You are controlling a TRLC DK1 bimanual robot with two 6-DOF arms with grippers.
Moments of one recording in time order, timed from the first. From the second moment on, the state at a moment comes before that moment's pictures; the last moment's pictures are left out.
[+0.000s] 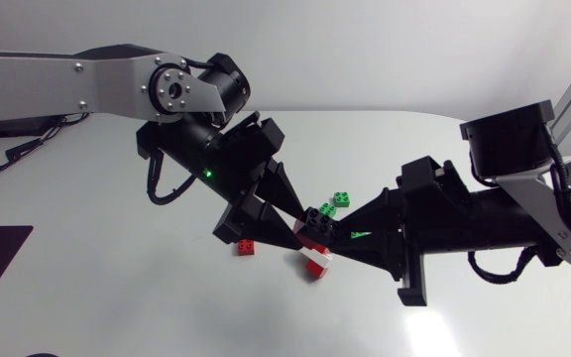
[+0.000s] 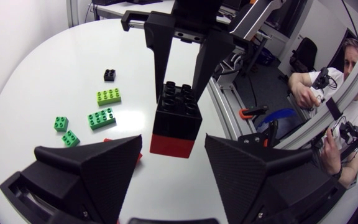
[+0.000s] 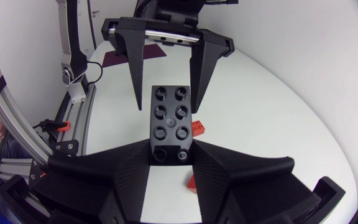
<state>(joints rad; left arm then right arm) -0.57 1.73 1.41 -0.95 0.84 0.99 0.39 1.07 0.71 -0.30 -0.73 -0.56</state>
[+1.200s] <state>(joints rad) -0.56 1.73 1.41 -1.01 0.90 1.03 0.41 1.06 0.72 -0.31 -0.79 -0.45</state>
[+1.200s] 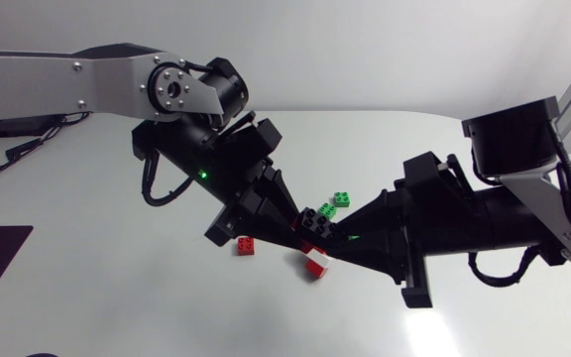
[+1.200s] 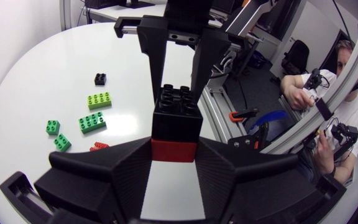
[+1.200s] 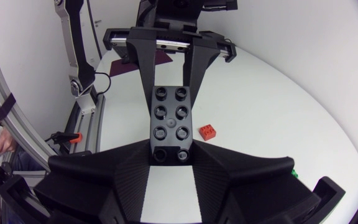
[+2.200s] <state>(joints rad) -0.28 1.81 1.25 -0.62 0.75 1.07 0.26 0.94 0.74 -0.32 -0.90 -0.43</state>
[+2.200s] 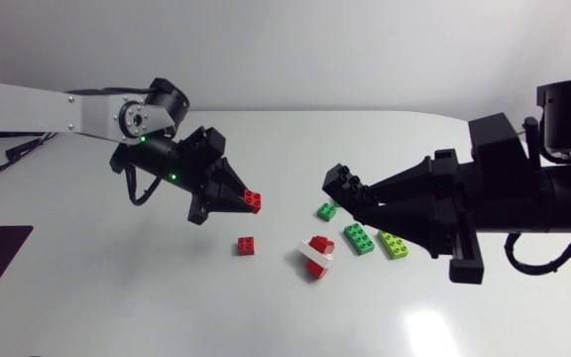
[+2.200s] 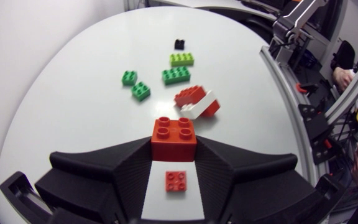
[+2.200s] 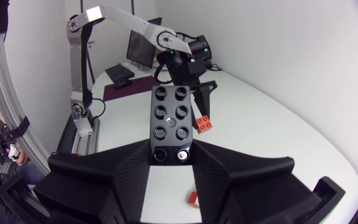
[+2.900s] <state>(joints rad) -0.20 1.93 1.05 -0.19 0.65 0.94 0.31 0.92 0.74 -0.34 -0.82 -0.41</state>
